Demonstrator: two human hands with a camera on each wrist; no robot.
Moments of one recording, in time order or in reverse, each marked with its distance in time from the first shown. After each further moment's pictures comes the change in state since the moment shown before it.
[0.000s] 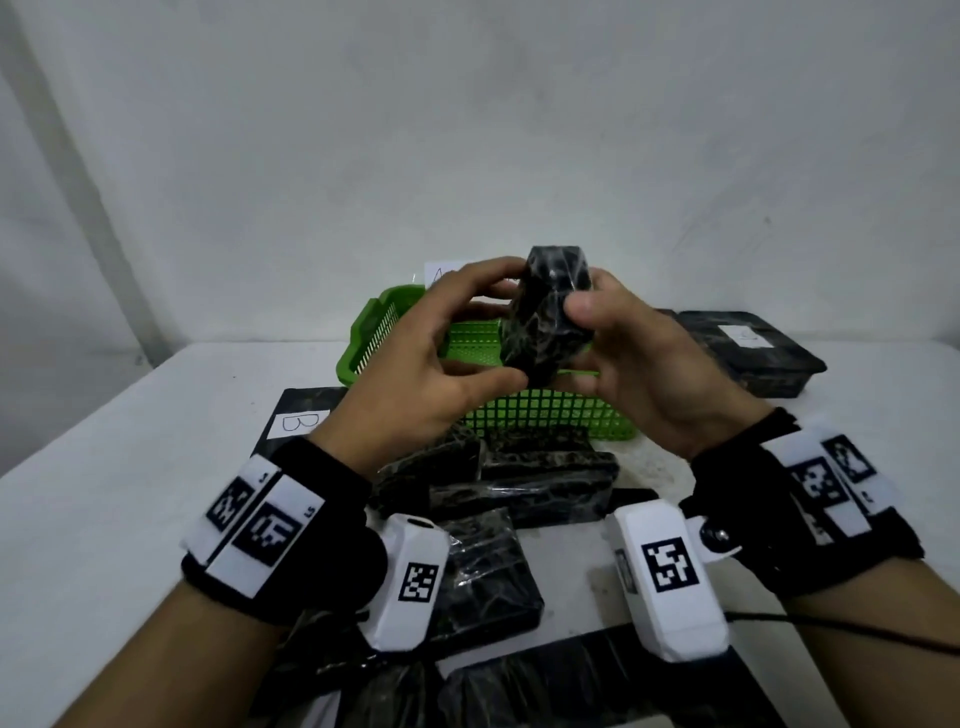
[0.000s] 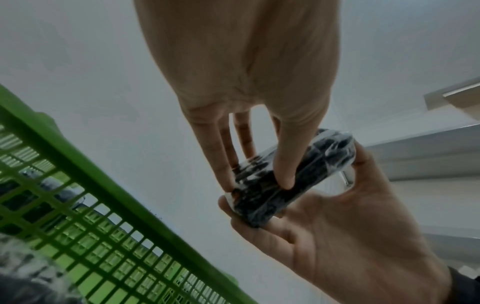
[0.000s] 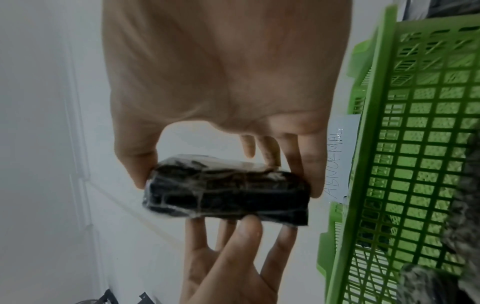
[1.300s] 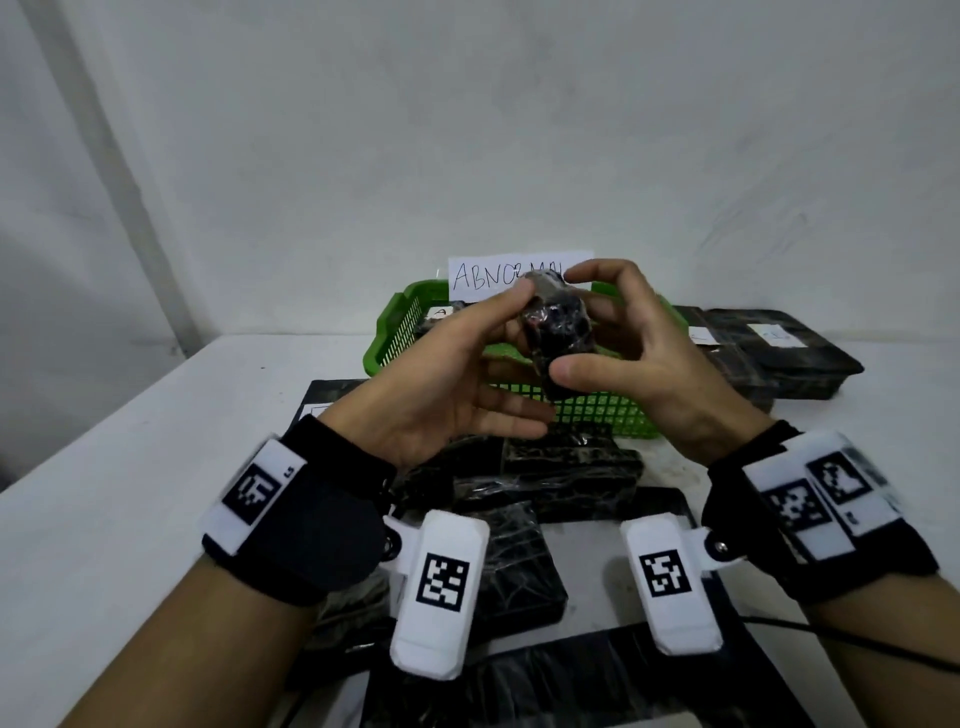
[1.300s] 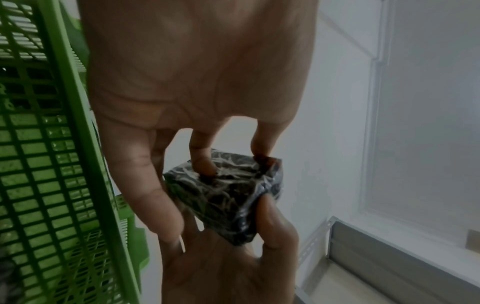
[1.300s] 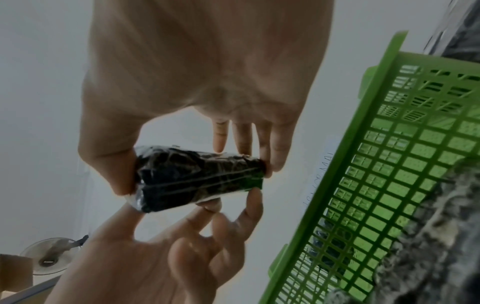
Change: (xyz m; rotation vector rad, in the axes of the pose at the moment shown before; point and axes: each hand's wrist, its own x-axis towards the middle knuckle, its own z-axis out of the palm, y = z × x) left_hand 0.003 0.022 0.002 -0.454 -0.075 -0.607; right_hand -0.001 0.013 0.003 -0.269 0.023 -0.157
